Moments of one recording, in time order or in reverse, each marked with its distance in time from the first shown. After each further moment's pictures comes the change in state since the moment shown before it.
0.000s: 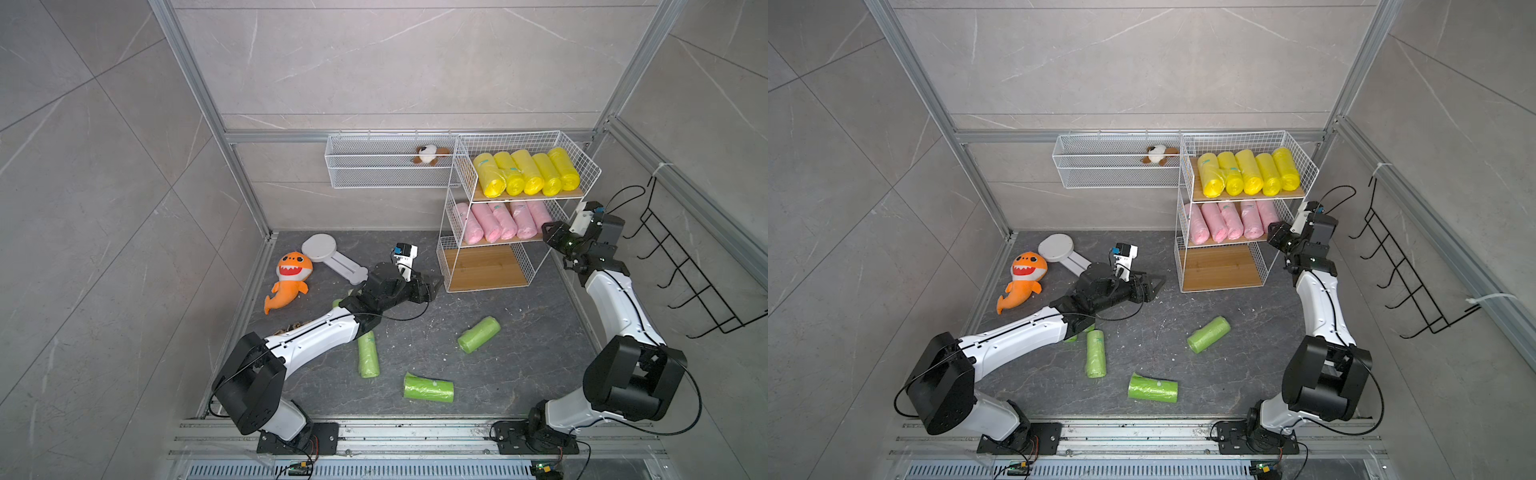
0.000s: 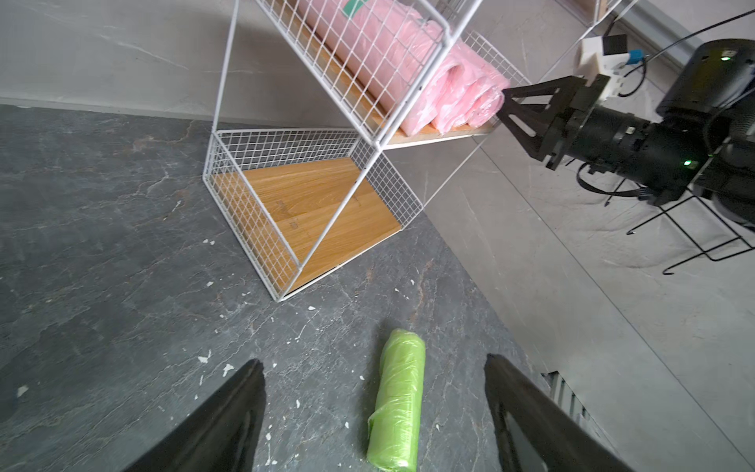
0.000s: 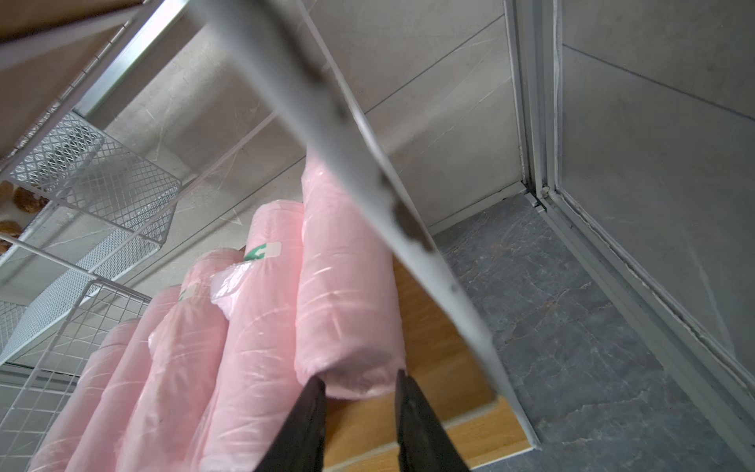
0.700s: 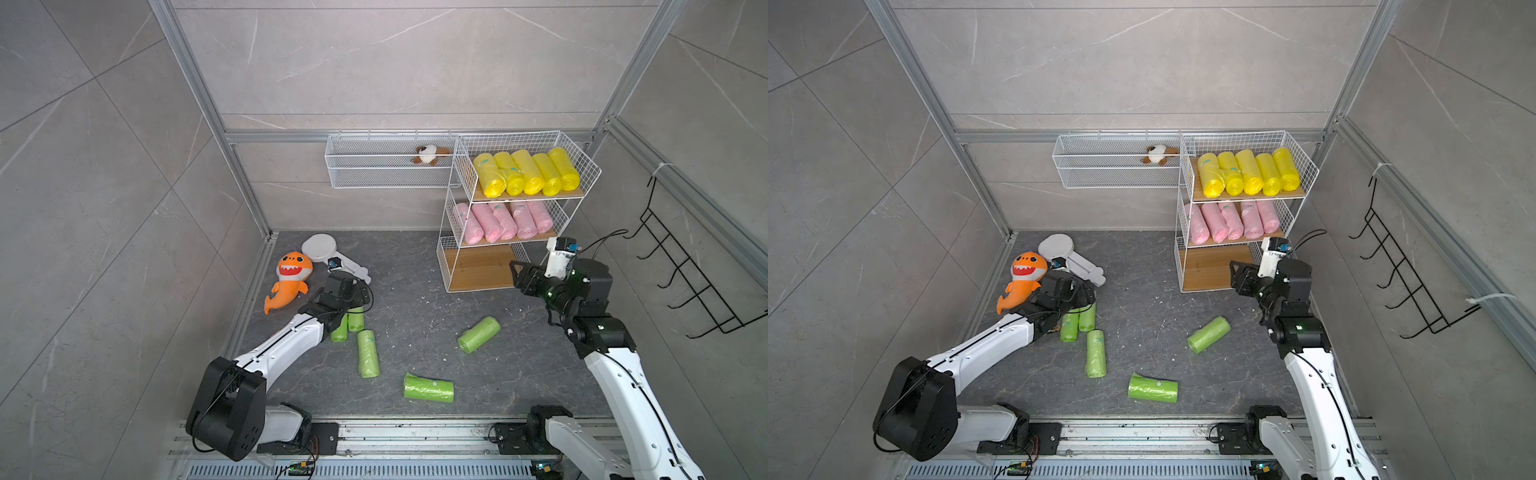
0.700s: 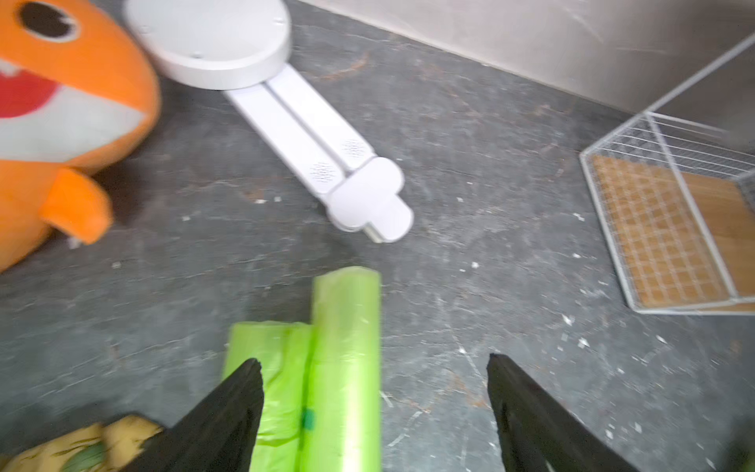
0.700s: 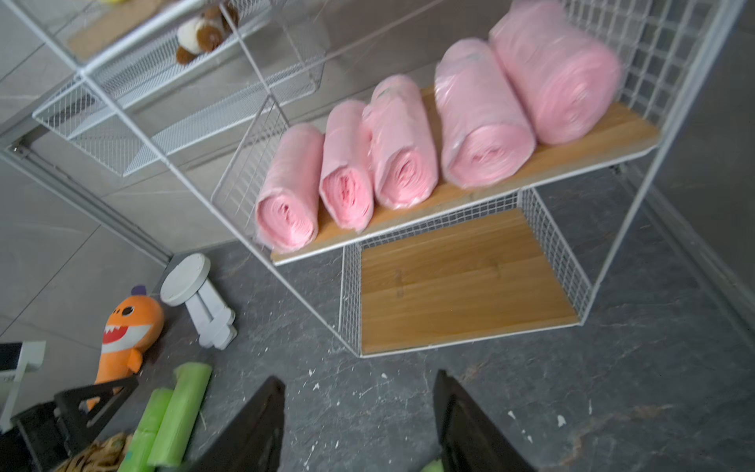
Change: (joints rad) left arm 0.362 -0.164 -0.207 -0.387 -0.393 0.029; right arm 0.349 -0.598 -0.364 -0.229 0.137 -0.105
